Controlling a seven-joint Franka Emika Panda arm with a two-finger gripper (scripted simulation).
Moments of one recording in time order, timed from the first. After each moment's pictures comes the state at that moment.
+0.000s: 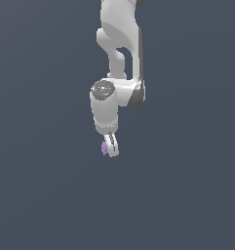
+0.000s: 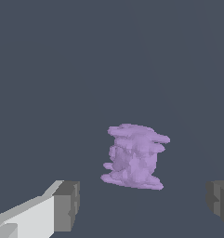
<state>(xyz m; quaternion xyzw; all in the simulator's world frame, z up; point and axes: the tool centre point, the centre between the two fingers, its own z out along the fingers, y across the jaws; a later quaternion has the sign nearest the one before) -0.004 -0.039 0.101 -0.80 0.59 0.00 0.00</state>
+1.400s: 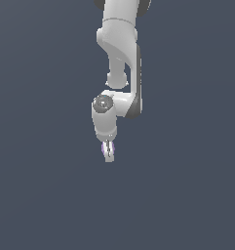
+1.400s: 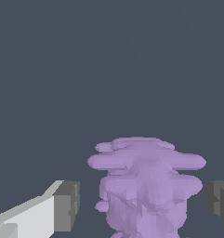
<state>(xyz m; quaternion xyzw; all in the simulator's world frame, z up) -0.007 -0.046 0.046 -0.76 0.65 0.00 0.00</state>
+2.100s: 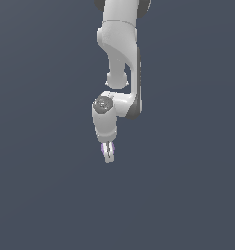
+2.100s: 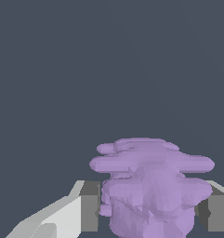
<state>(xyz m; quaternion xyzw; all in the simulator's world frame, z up) -0.006 -0.046 0.042 -0.76 0.65 0.00 0.00</state>
